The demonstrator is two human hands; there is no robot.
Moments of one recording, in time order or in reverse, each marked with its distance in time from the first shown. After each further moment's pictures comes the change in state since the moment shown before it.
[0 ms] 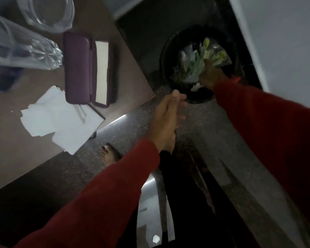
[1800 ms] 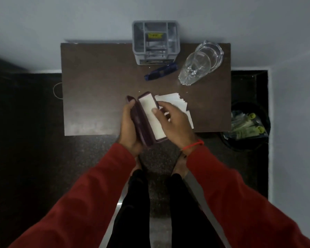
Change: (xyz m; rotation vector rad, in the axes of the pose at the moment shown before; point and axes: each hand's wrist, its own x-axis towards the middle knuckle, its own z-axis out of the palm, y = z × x) left_hand -0.132 0.008 -0.307 -0.981 0.124 0.107; right_hand -0.289 -0.319 0.170 0.055 -0.089 -0.639
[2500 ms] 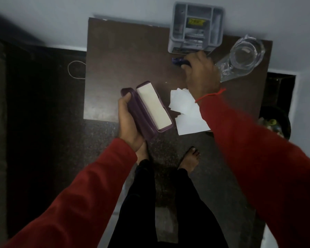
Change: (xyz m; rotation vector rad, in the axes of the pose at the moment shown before) left_hand -0.001 0.027 -0.062 -0.193 0.157 0.120; right_hand 0.121 -0.016 0.016 -0.724 0.193 -0.251
